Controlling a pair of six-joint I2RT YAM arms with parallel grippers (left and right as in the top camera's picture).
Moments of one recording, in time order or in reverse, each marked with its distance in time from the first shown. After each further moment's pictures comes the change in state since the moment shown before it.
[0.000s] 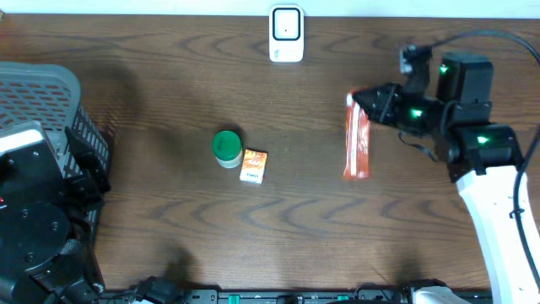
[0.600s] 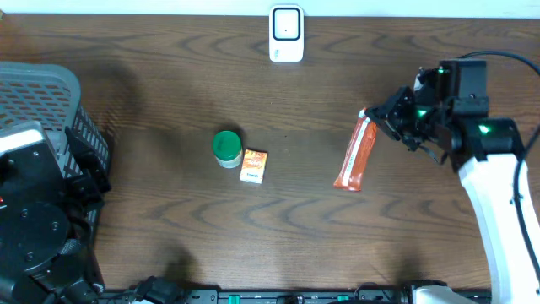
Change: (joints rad) left arm 0.000 0.000 0.000 0.000 0.000 0.000; right arm -0.072 0.040 0.003 -0.234 0.039 0.333
